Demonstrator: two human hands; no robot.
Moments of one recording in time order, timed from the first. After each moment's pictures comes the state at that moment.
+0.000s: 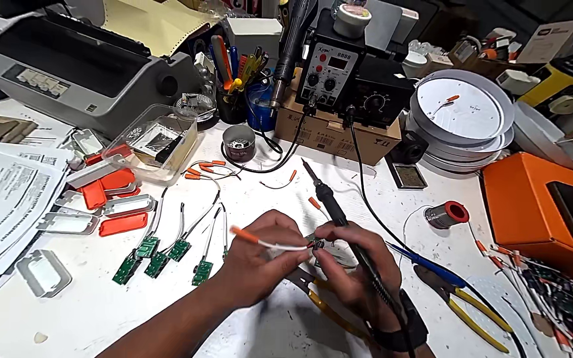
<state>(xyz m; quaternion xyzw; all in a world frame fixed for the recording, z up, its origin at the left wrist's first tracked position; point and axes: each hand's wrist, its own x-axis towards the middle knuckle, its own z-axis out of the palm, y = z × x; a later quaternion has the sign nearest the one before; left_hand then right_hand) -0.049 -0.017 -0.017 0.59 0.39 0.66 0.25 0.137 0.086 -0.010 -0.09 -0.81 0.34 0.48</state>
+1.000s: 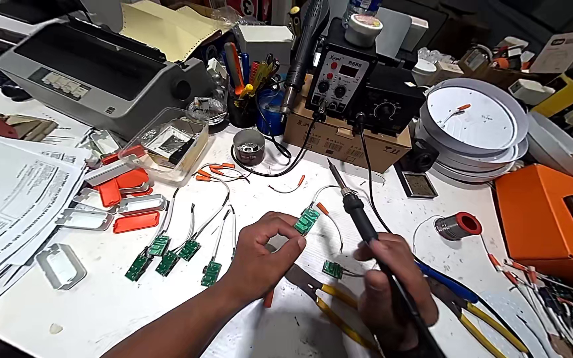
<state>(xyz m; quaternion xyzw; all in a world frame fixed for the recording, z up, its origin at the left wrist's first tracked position) -0.050 -0.015 -0.022 0.50 0.46 0.68 0.26 0.143 0.080 -0.003 -0.11 -0.79 0.23 0.56</state>
